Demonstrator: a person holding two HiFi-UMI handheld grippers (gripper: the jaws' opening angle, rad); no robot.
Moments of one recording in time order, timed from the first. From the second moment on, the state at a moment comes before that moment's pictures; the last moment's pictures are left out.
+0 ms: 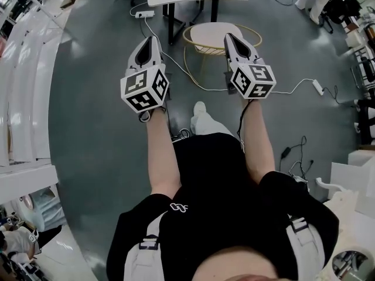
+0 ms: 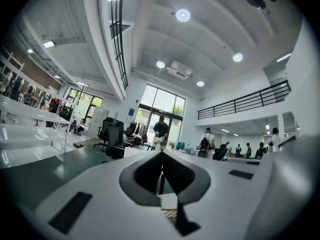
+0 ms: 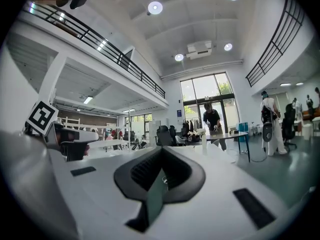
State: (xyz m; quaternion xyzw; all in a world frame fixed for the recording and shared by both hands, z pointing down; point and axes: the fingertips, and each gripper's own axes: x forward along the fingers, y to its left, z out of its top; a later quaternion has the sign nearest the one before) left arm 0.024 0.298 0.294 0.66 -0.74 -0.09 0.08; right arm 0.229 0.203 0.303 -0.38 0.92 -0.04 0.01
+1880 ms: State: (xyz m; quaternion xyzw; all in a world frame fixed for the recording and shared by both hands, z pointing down) left arm -0.114 -0.105 0.332 0.68 -0.72 -0.04 0.12; right arm 0.067 -0.194 0.332 -0.38 0.92 -0.06 0.02
